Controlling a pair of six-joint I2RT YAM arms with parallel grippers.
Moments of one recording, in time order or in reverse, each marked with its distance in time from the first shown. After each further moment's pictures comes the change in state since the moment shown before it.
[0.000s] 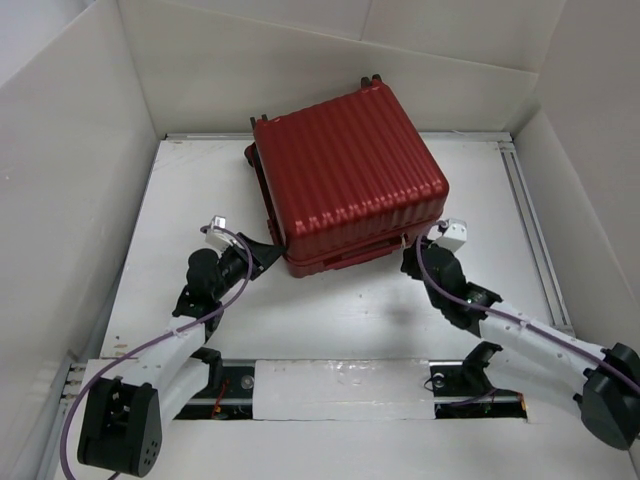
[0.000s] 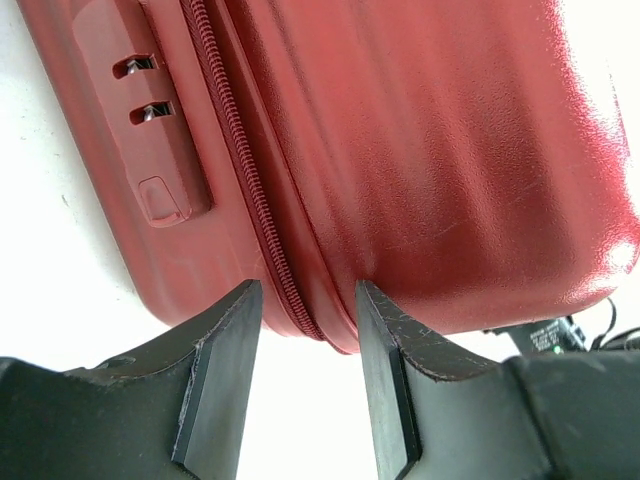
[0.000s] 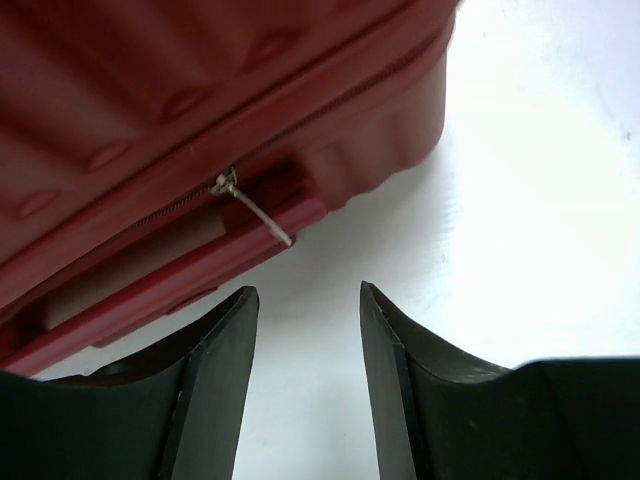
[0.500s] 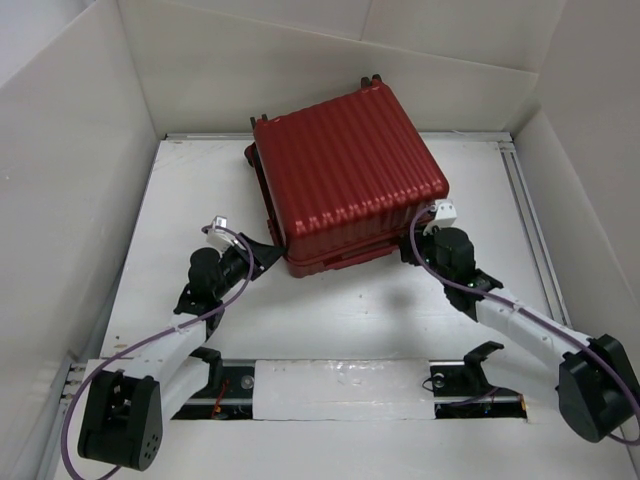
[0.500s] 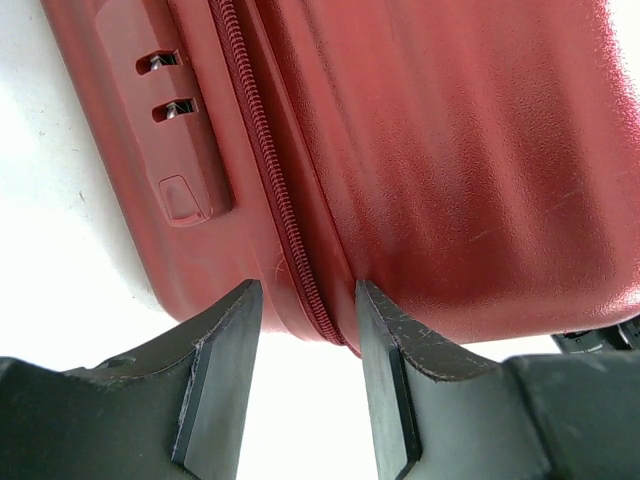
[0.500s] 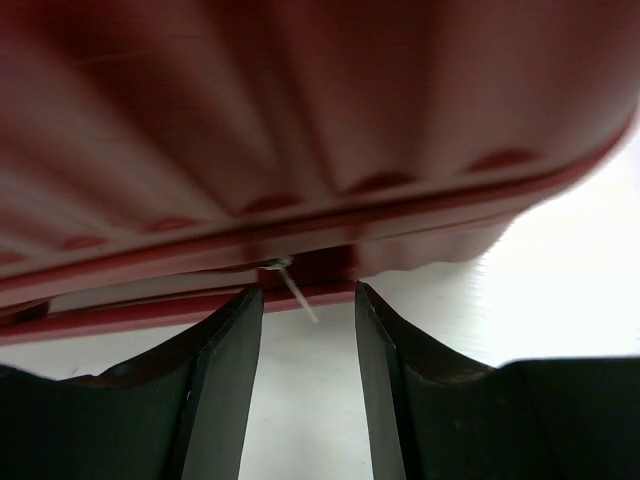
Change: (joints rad) left arm 0.000 0.039 0.000 0.008 -0.006 0.014; right arm -0.262 0.115 0.035 0.207 -0.475 -0.367
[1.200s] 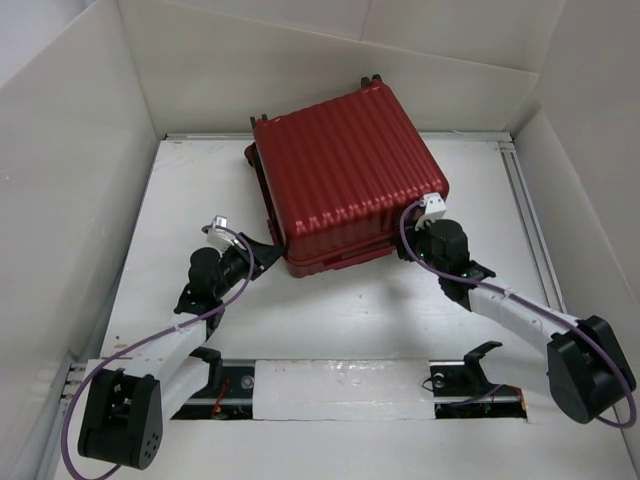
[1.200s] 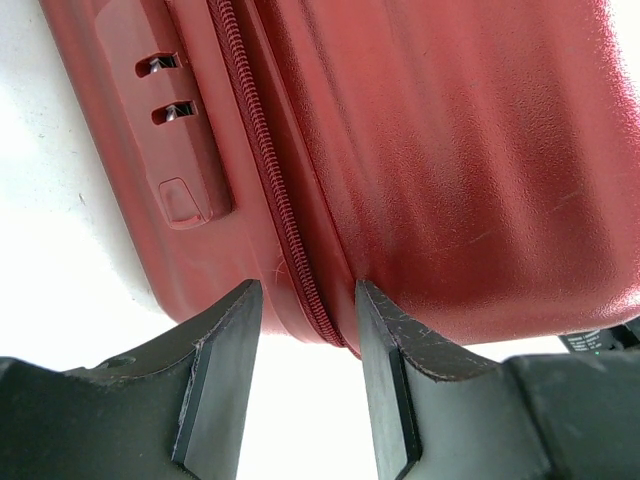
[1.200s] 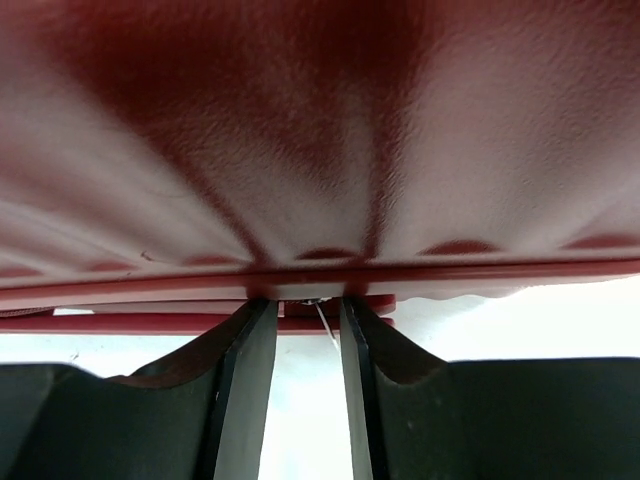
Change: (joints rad) left arm 0.000 0.007 0.000 0.011 0.000 0.000; right arm -0.015 0.108 0.051 0.039 -0.115 -0.068
